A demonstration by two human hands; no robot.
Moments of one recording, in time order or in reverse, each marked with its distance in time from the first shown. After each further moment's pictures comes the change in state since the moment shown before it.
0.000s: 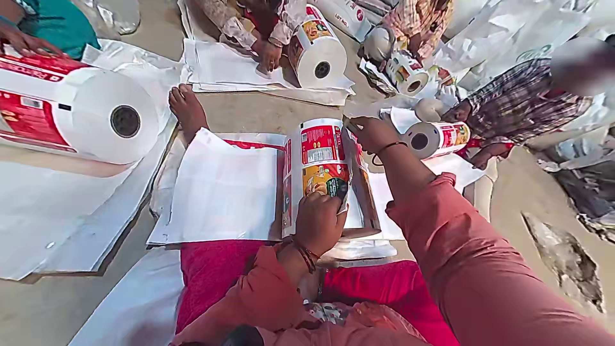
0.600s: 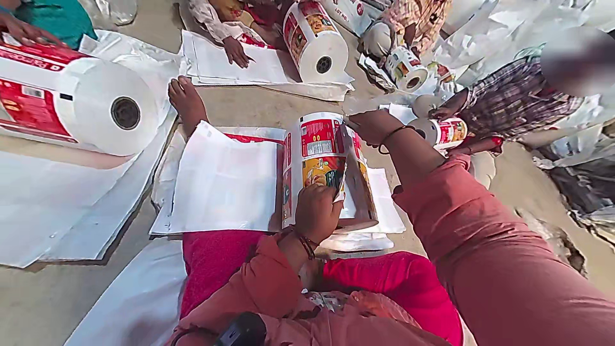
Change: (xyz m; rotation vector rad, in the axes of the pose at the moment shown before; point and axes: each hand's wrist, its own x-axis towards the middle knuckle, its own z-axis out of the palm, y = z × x) left_hand -0.003 -0.004 0.001 -0.110 0.051 -0.027; right_hand -0.005 -0.006 -0.018 -0.299 -0.137 -0.182
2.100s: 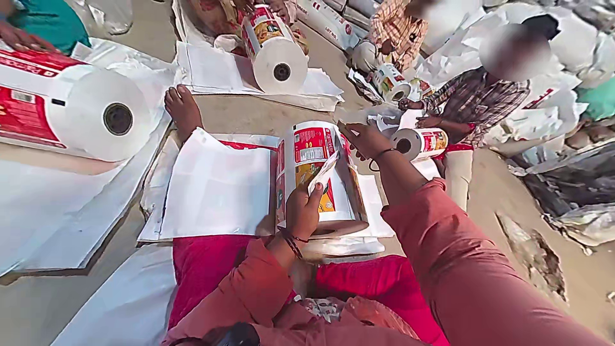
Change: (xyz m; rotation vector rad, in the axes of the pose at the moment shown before) left_hand 0.002 -0.006 -0.007 -0.499 0.156 -0.327; right_hand -0.018 0.009 0.021 0.492 0.115 0.205
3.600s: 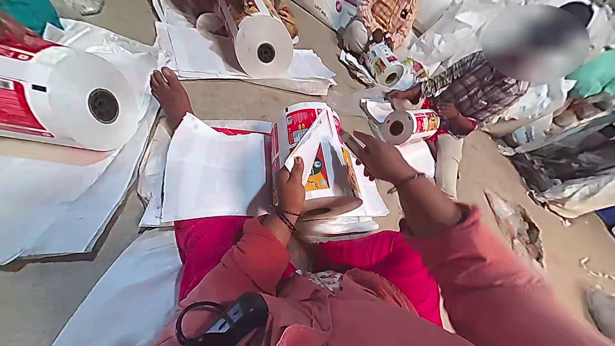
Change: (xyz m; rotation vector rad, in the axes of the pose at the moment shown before) left_hand -0.003 -0.003 -0.002 -0.401 0.145 -0.025; right_hand -0.134 0.002 0.008 0.115 -0.070 0.046
